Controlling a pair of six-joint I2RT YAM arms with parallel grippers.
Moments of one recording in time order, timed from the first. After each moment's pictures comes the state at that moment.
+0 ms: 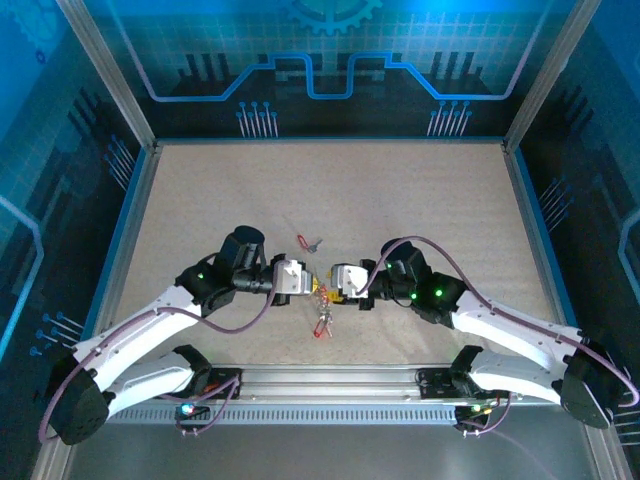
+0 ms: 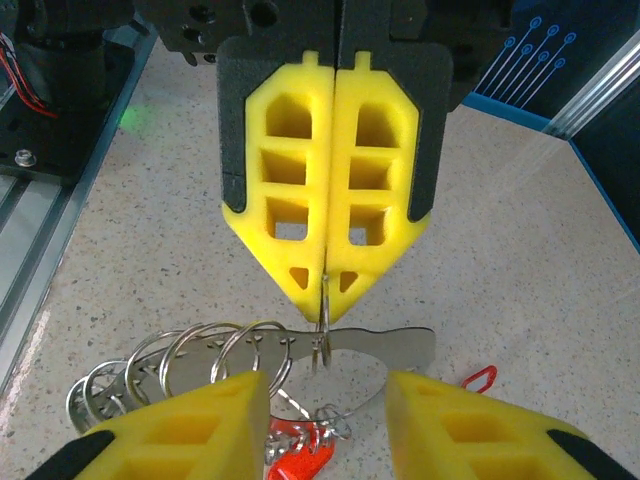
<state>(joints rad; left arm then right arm) -0.63 1.02 0.70 -0.31 0.62 0.76 0.83 1.05 0.64 -0.06 -0.42 -0.62</state>
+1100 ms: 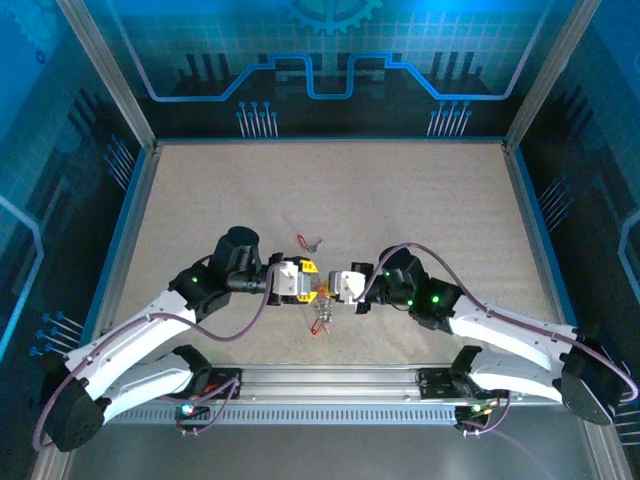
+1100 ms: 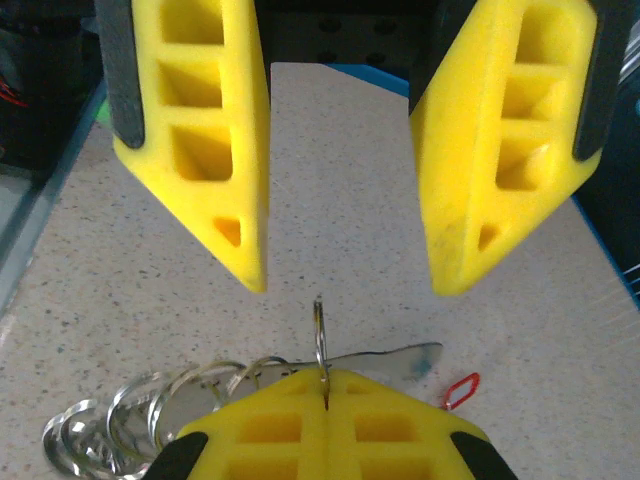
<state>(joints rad) -0.63 0.96 0.70 -0.28 0.62 0.77 0.88 1.05 0.57 0.07 -0.34 -0.64</state>
